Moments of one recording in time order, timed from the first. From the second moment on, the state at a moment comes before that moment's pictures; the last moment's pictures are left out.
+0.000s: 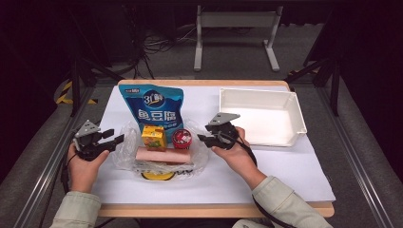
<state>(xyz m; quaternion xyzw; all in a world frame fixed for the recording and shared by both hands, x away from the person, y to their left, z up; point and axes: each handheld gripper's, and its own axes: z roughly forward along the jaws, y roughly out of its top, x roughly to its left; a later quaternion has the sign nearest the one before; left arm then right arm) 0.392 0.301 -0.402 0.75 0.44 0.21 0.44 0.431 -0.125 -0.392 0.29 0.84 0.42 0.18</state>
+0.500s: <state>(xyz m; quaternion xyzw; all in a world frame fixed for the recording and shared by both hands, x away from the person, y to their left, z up) 0.352 0.277 -0.378 0.77 0.36 0.21 0.49 0.397 -0.107 -0.359 0.21 0.82 0.51 0.13</state>
